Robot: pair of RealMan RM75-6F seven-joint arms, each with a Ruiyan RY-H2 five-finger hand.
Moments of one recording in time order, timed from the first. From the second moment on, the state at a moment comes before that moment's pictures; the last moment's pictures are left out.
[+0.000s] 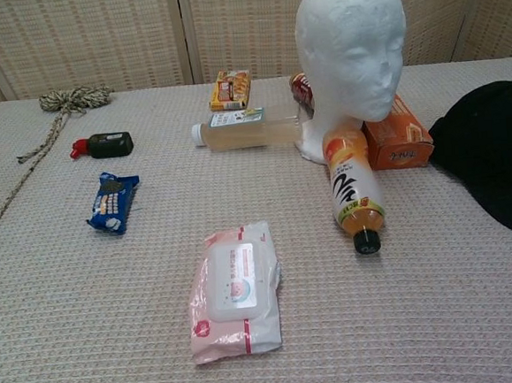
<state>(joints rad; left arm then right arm) -0.12 -1.21 -0.03 -1.46 1.65 1.62 -0.07 0.20 -2.01 0.07 -0.18 -1.51 1.43 0.42</state>
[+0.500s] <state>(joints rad) -0.11 -1.23 -0.05 -1.45 1.63 1.64 -0.07 0.24 -2.04 0.10 -0.16 -1.48 1.40 0.43</state>
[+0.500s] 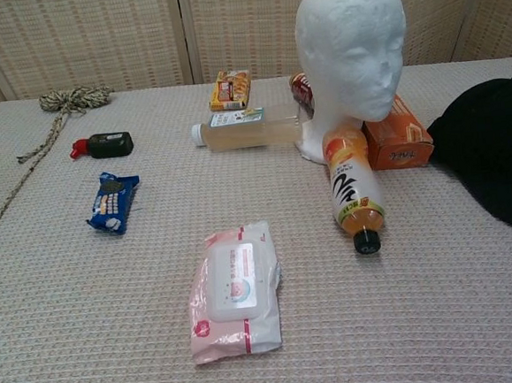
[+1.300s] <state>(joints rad) -0.10 -1.22 -0.06 -1.45 1.62 1.66 -0.08 0.31 -2.02 0.17 -0.18 -1.42 1.44 0.50</state>
